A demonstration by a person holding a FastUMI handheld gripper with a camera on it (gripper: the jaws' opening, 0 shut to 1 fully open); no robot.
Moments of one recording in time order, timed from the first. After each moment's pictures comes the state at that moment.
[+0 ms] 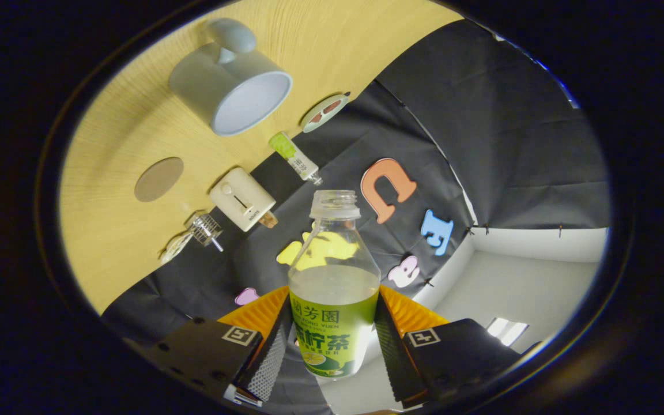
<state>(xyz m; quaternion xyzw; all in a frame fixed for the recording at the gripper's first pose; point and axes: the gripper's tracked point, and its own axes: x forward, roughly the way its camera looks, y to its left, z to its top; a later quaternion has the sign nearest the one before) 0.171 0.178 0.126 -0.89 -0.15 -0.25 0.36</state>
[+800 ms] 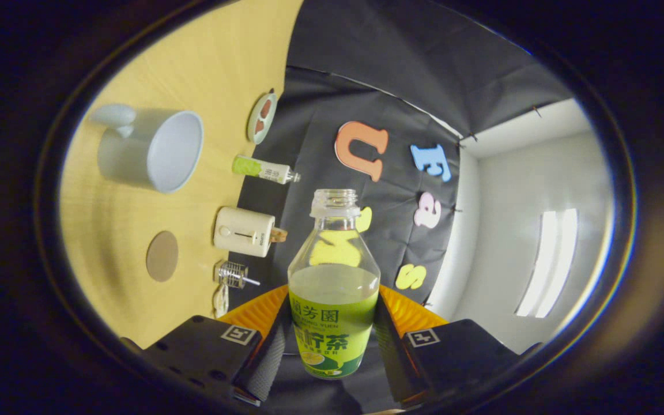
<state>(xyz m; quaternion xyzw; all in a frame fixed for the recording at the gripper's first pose) 0.173 0.126 0.095 -0.69 -0.15 -0.22 0.67</state>
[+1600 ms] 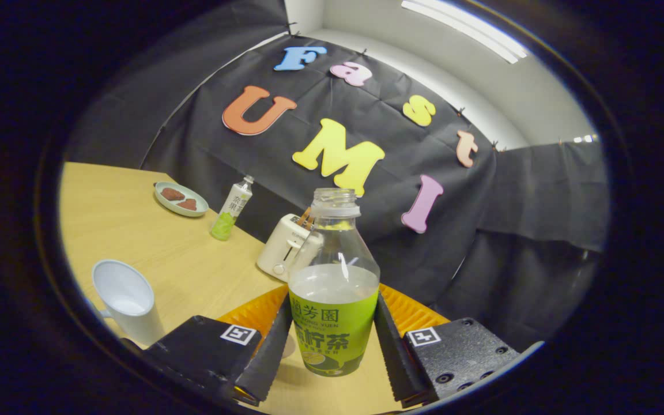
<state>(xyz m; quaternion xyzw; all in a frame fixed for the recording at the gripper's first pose) 0.262 0.080 0.029 -0.21 -0.02 -0.11 0.97</state>
